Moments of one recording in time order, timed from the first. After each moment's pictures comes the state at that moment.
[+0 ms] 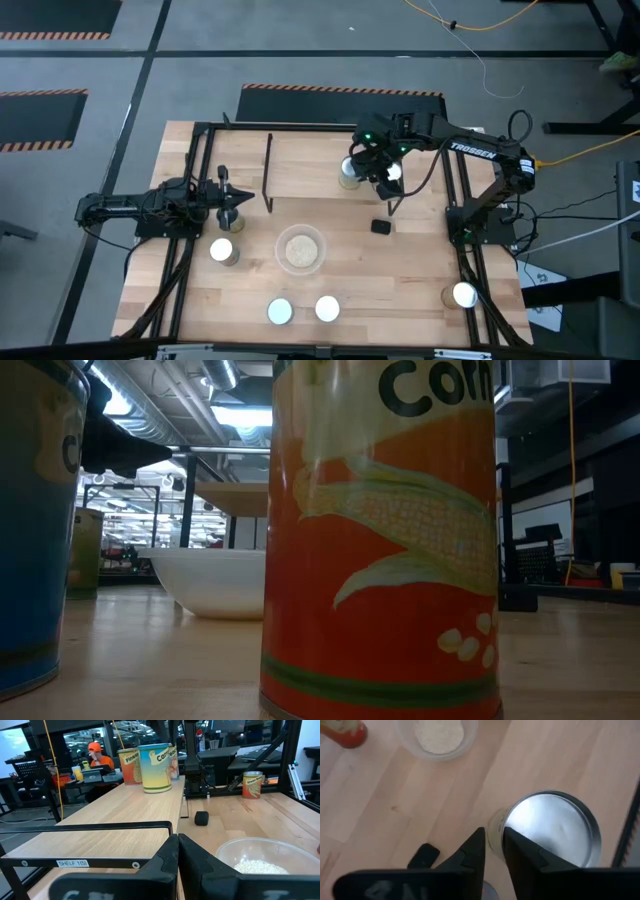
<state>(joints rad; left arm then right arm) 0.07 0.01 0.01 0.02 -0.09 0.11 -0.24 1.62 1.70 -1.20 -0.21 -0.63</state>
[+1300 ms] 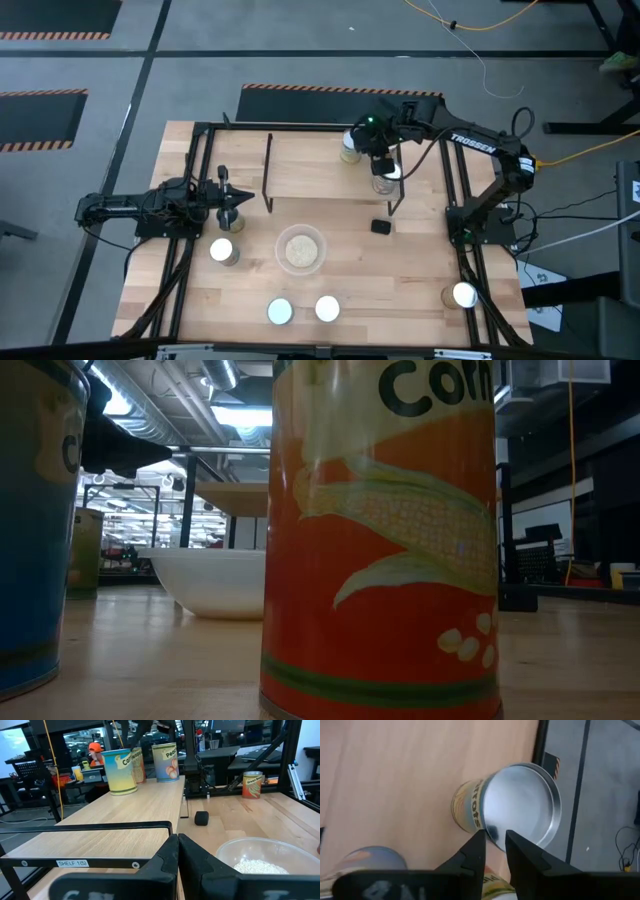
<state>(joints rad) 0.07 0.01 0.01 0.02 -0.09 0.11 -0.35 1.62 1.70 -1.13 0.14 -0.63</state>
